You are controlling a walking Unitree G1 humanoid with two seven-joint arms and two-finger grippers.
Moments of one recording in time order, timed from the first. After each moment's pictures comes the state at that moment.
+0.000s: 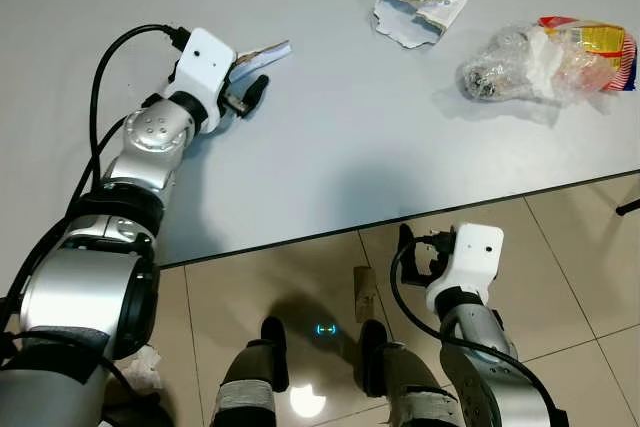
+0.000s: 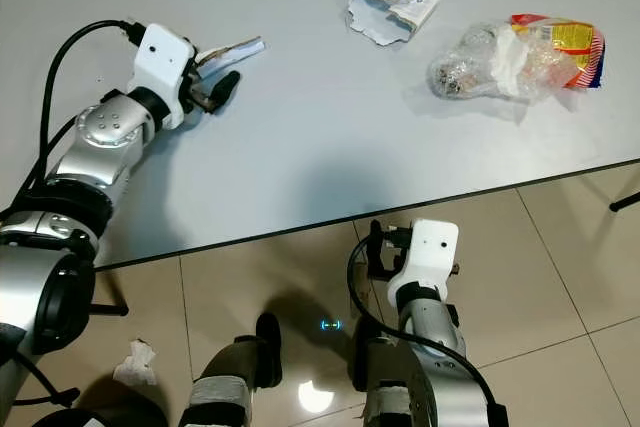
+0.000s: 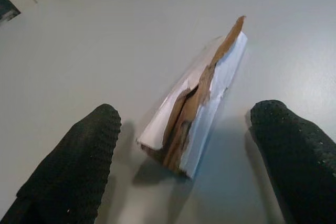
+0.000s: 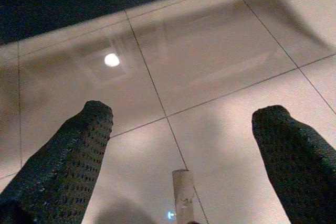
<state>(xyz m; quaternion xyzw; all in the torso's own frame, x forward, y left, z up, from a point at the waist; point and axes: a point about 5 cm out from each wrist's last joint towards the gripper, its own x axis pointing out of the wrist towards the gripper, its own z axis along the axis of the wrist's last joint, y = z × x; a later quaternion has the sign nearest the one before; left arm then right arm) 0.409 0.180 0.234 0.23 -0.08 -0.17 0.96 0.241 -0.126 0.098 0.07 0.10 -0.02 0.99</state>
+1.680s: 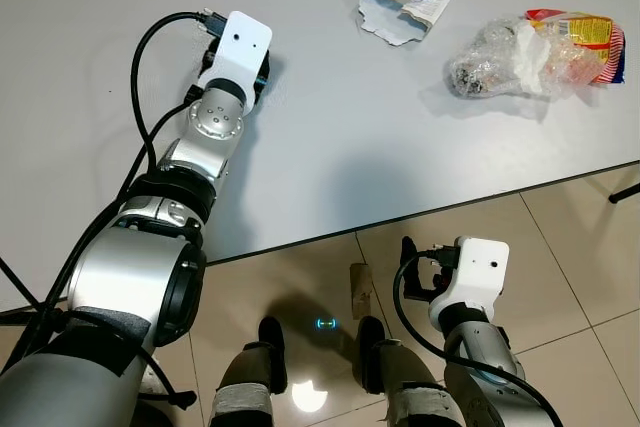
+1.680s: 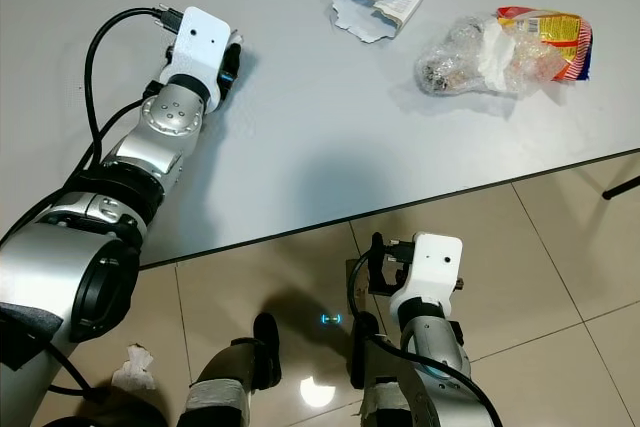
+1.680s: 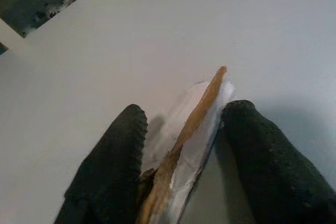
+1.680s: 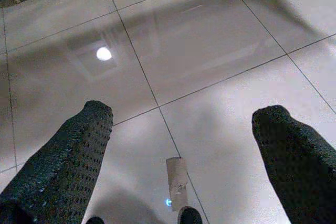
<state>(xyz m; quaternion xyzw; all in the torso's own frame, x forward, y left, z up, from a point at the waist) 0.423 0.139 0.239 0.23 -0.06 -0.02 0.97 0.223 -0.127 0.096 0.07 0.11 -0.03 0.99</state>
